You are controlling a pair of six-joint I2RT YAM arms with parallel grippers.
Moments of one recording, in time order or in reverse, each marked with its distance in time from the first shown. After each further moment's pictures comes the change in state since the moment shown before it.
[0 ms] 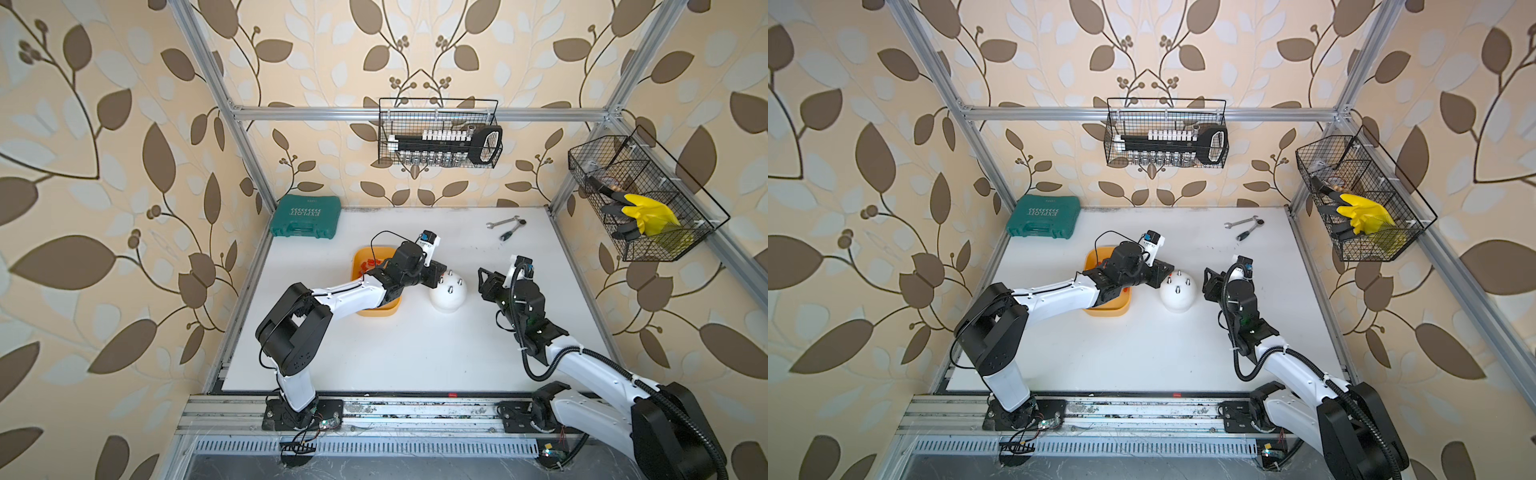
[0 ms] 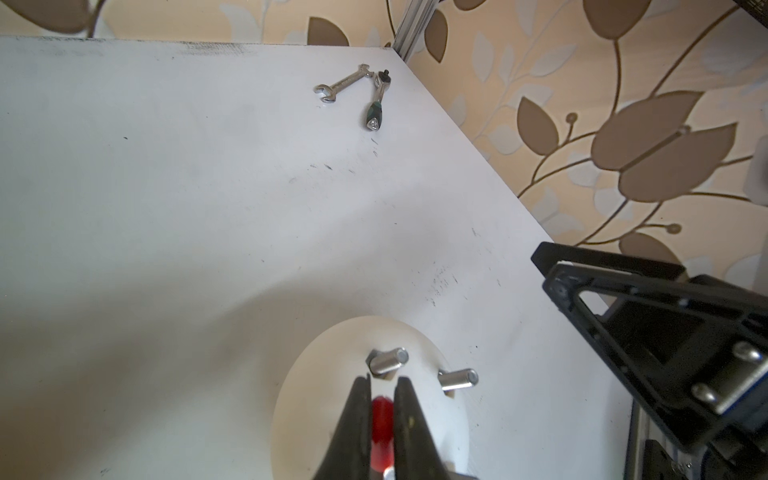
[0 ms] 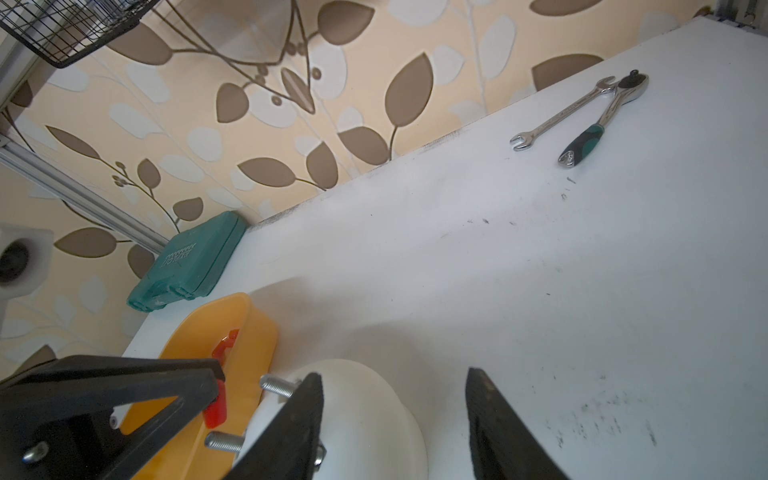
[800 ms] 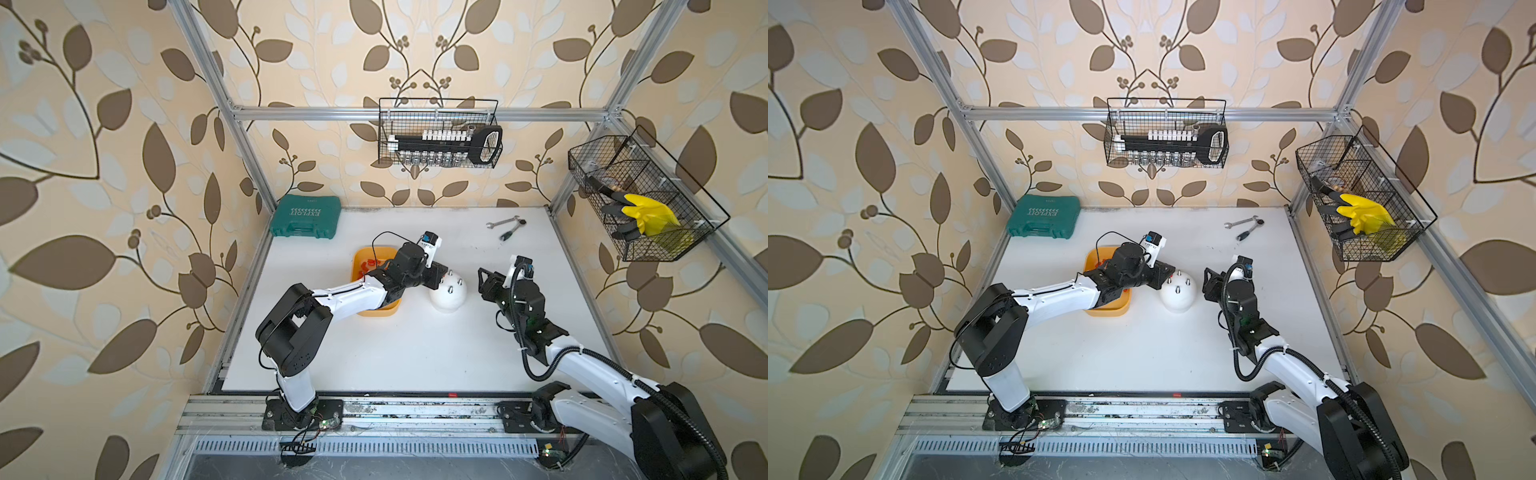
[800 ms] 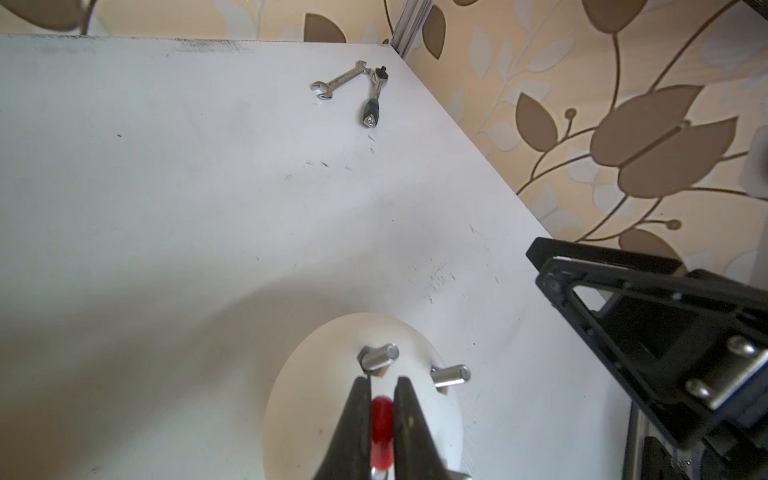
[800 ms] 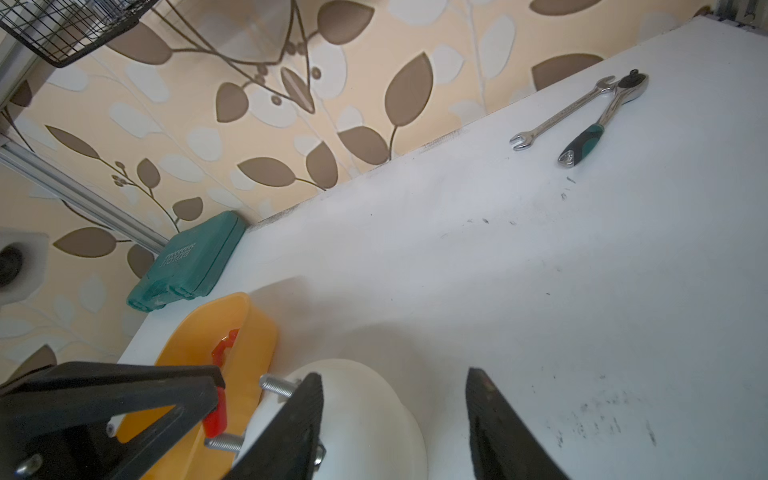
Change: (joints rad) left arm -0.013 -0.001 0.000 -0.004 -0.006 0.000; right arm 0.000 0.000 0.000 -0.001 0.000 0.000
